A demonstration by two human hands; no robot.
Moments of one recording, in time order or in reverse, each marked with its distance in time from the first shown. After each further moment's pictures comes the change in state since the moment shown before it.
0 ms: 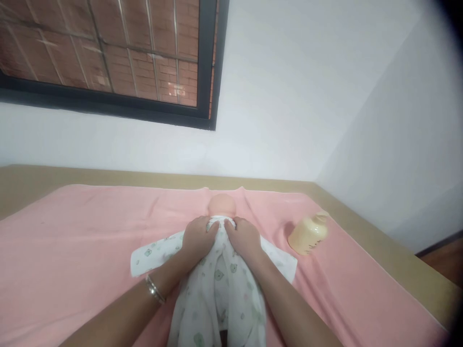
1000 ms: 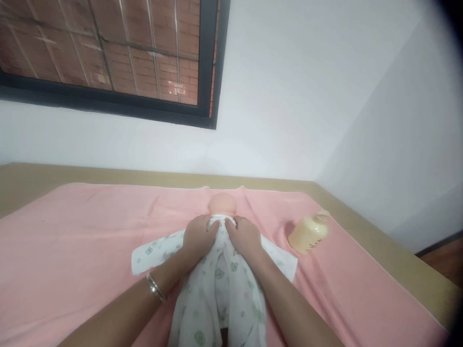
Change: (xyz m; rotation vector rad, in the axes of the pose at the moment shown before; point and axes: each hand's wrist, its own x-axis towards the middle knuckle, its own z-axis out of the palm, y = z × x) left_hand 0.000 -0.001 0.000 0.015 0.002 0.005; right_hand -0.001 -0.002 -0.003 -0.025 -0.019 0.015
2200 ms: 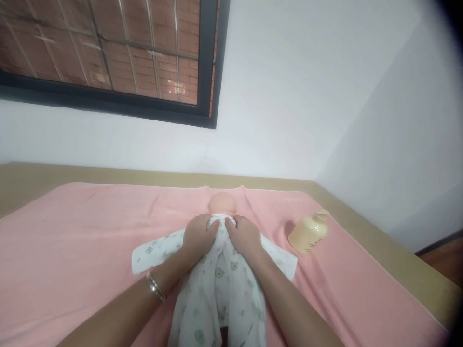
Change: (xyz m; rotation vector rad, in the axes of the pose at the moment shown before) left_hand 0.000 -0.001 0.001 -0.007 0.013 0.004; right_hand 0.001 0.003 0.005 0.045 0.029 -0.017
